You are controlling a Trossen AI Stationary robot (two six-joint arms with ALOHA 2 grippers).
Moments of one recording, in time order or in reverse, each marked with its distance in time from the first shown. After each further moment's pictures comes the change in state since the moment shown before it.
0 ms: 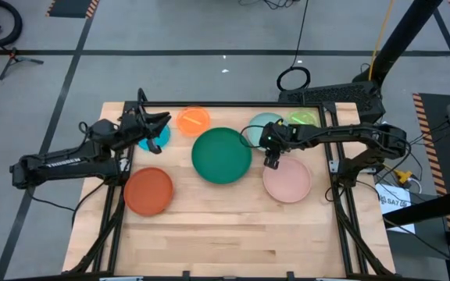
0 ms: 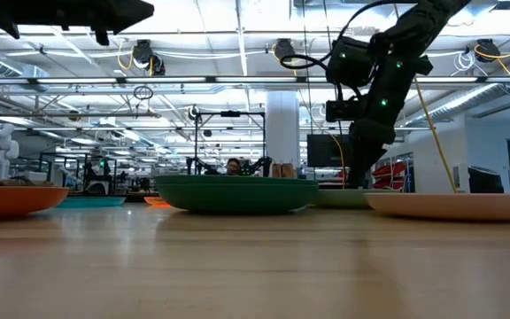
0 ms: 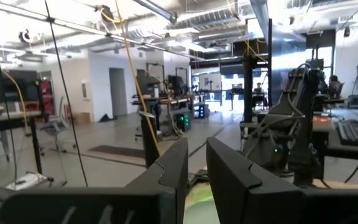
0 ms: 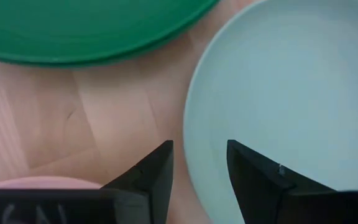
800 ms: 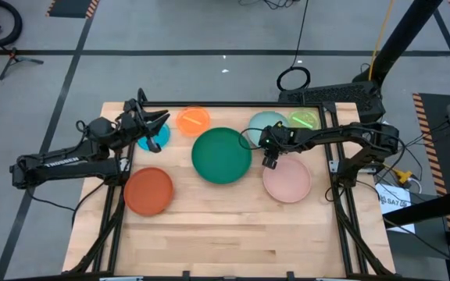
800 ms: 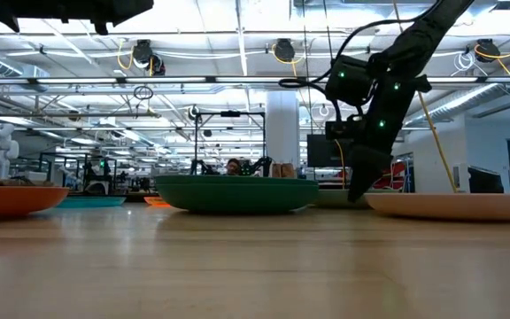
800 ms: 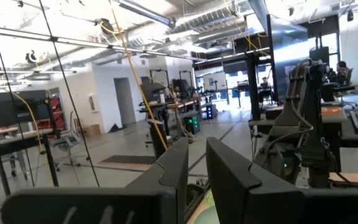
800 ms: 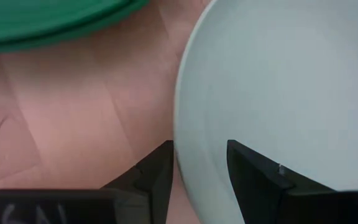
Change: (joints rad) left arm 0.000 0.000 0.039 -0.027 -0.001 0.106; right arm -0.007 0.080 -0.060 0.132 0.085 0.014
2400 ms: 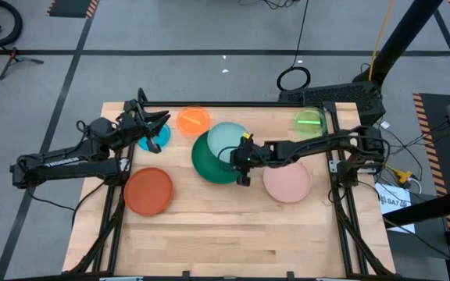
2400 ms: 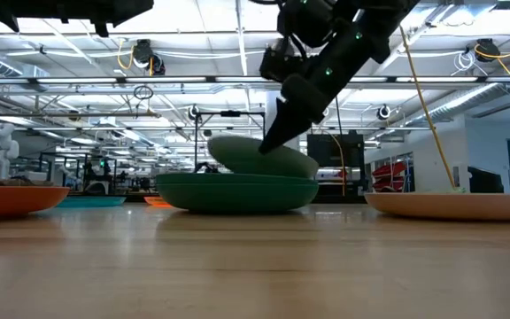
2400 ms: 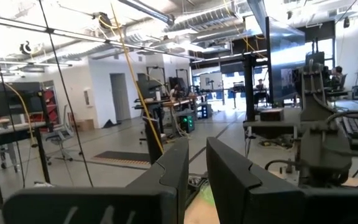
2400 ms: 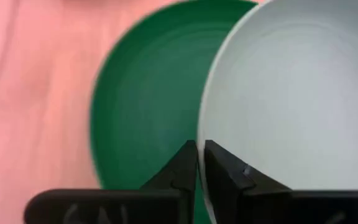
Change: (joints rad) left arm -0.006 0.000 0.000 -0.008 0.000 -0.047; right arm 0.278 0.155 0.301 0.182 -0.068 -0.010
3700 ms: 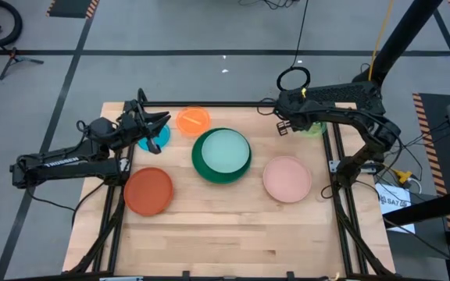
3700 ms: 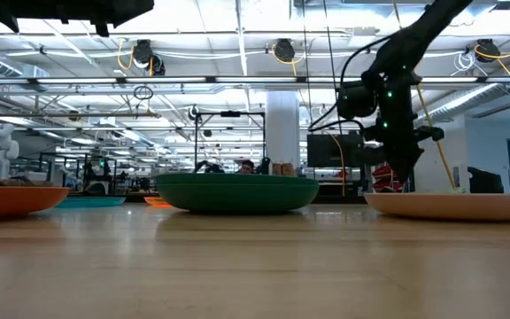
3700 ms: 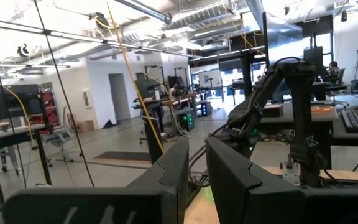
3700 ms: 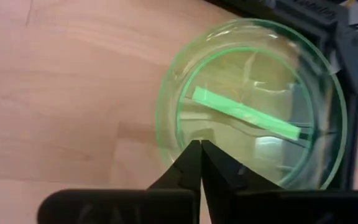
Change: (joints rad) left arm -0.003 0.000 0.000 -0.010 0.008 0.025; right arm -0.639 -0.131 -0.126 -0.675 0.361 0.611
